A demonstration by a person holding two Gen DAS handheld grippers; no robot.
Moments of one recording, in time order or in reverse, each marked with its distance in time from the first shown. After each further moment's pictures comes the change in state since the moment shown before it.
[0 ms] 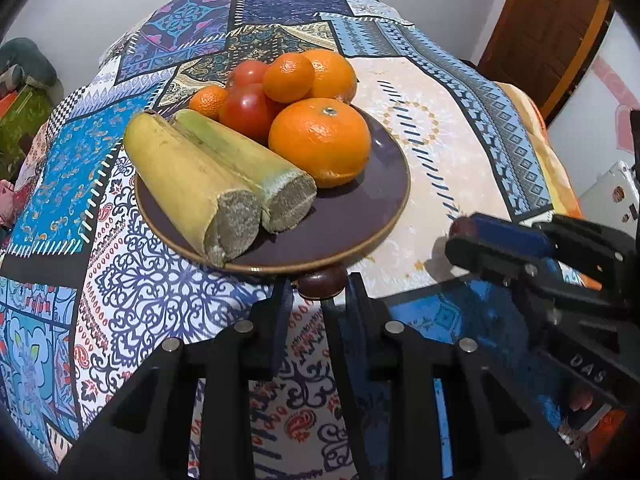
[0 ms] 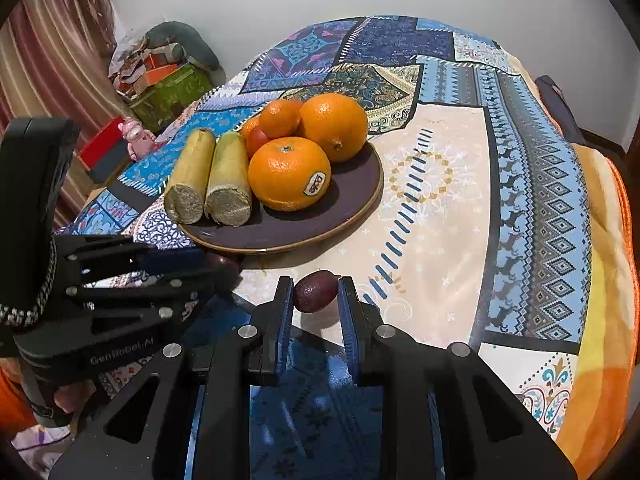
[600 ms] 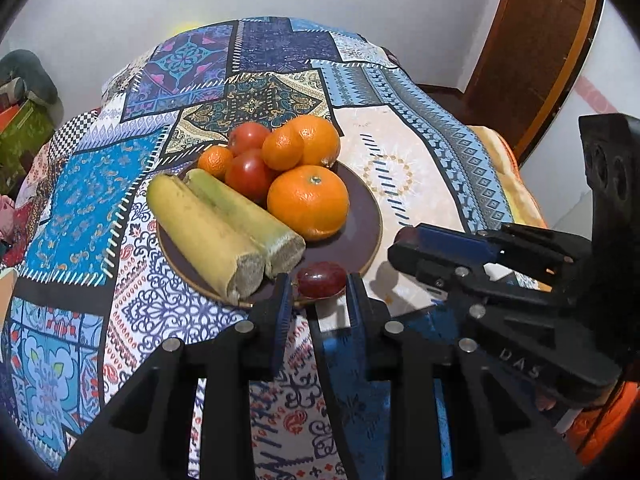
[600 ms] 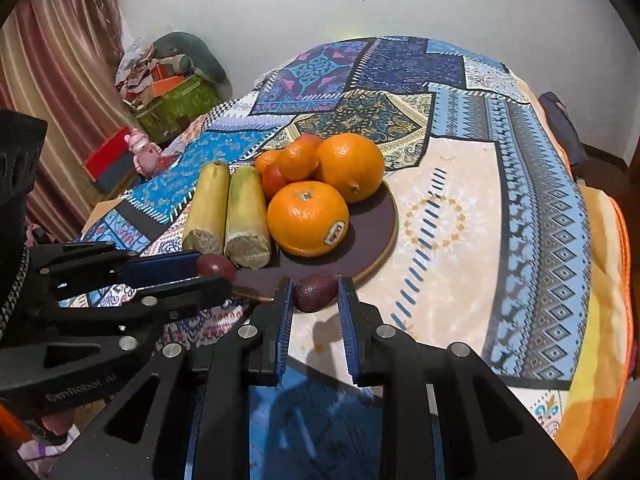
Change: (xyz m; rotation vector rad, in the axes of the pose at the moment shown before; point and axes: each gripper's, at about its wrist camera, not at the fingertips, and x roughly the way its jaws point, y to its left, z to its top) left arm -0.039 -0.001 0.018 0.001 -0.113 -0.030; right arm 0.000 0.013 0.026 -0.020 -0.046 0.008
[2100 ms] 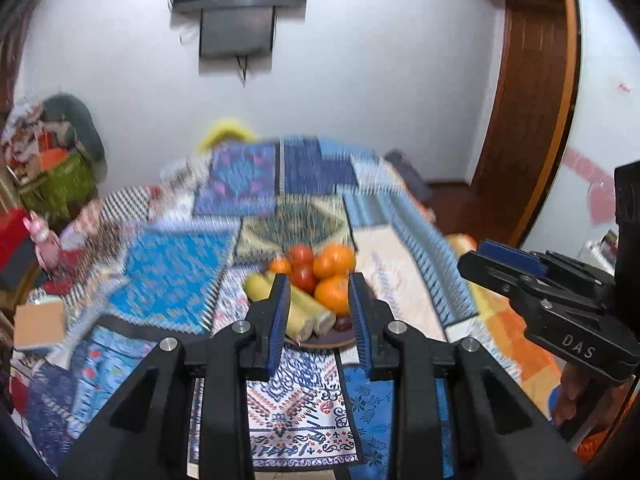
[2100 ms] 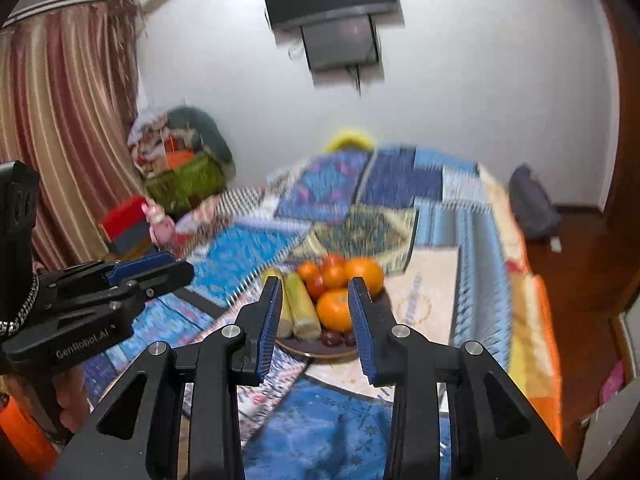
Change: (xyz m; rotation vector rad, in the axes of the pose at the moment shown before) left arm -0.189 0.012 -0.015 -0.028 -0.411 0.065; right arm -0.153 0.066 0.013 -0.034 -0.338 -0.072
